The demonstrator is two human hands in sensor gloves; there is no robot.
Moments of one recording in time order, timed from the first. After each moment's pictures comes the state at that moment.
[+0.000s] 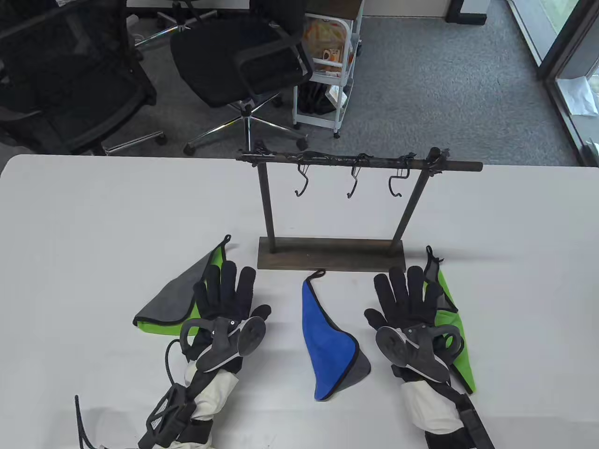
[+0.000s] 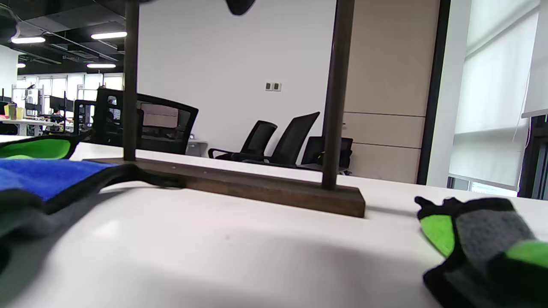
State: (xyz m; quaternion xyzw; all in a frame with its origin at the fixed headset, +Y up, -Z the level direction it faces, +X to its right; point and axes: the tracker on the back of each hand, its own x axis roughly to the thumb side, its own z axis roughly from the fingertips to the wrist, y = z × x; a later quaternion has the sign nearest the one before) left_hand -0.156 -0.738 -0.254 0.06 -0.14 -0.04 0.99; right_hand 0.164 -0.727 -0.226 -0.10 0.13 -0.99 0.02
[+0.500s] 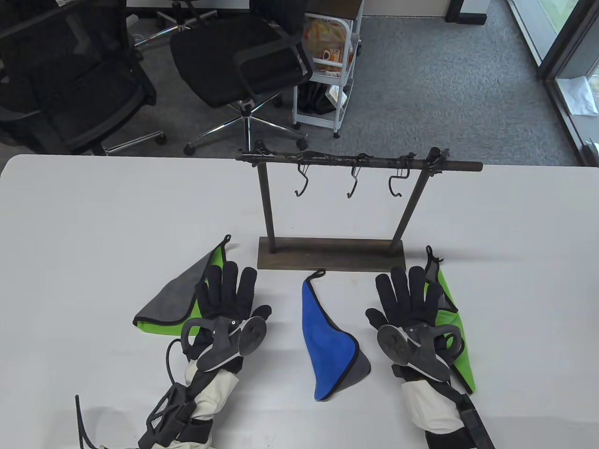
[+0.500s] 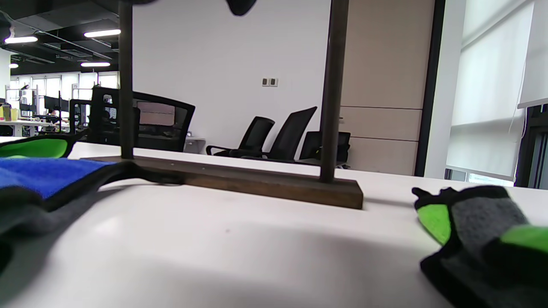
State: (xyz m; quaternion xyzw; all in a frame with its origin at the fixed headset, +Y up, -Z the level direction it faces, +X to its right) left_hand -0.155 -0.738 -0.254 0.06 -0.14 -0.04 0.99; right_hand 0.166 -0.729 -0.227 -0.09 0.12 -0.99 0.01
